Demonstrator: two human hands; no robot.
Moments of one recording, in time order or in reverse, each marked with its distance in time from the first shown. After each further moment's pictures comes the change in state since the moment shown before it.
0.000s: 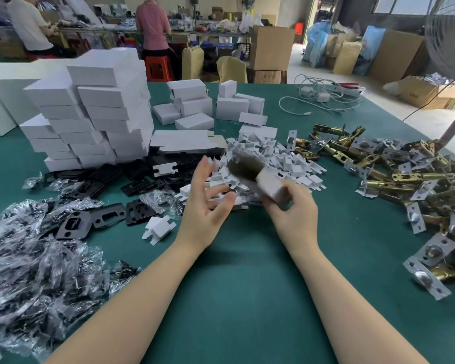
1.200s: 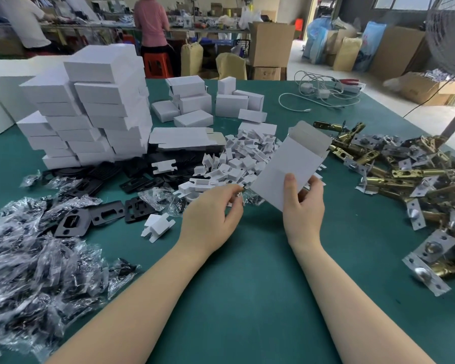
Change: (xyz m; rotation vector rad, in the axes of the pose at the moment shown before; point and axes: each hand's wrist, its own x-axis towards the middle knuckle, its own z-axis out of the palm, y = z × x) left_hand -0.006 0.003 0.008 0.755 -0.053 0.132; right_hand 0.002 0.005 0.006 0.387 0.180 0.270
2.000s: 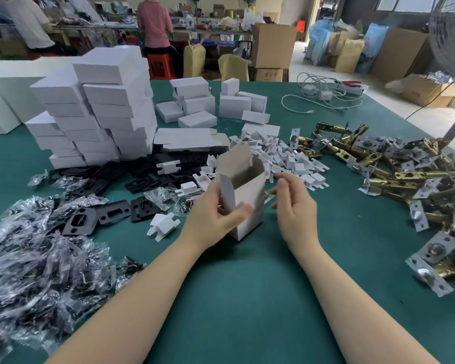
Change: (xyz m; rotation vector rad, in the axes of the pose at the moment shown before) left_hand 0.005 -0.010 -0.008 -0.540 -0.076 -0.078; right_hand -0.011 -0.011 0.003 -0.165 -0.228 -0.194
